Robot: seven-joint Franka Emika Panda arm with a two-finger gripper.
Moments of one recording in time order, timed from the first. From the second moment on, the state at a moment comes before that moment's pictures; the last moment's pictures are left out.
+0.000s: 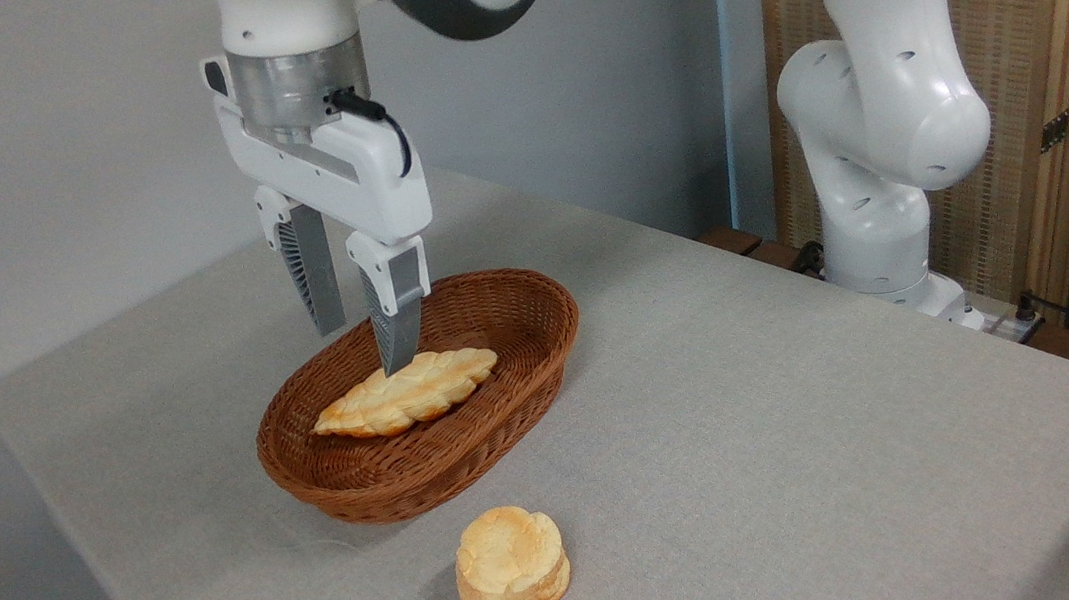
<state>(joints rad) -0.38 -0.06 0.19 -1.86 -0.08 1.92 0.57</state>
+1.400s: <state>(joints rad) -0.54 -0.02 0.19 -2.13 -0.07 2.10 0.68</state>
